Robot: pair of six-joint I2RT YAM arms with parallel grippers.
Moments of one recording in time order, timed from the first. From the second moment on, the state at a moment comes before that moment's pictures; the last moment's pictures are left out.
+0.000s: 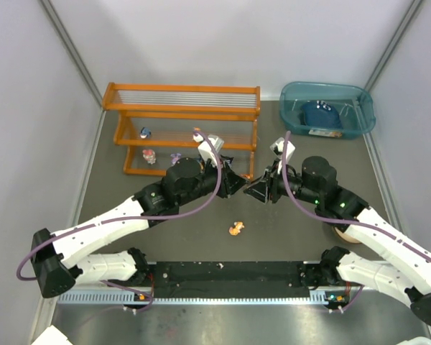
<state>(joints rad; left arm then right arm) -0.97 1.11 0.95 -0.05 0.01 -0.63 0.74 0.86 0.81 -0.20 -0.33 0.37</state>
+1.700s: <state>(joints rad) -0.90 1.18 1.00 -0.08 0.24 -0.58 0.74 0.84 0.81 -0.31 -0.31 0.29</state>
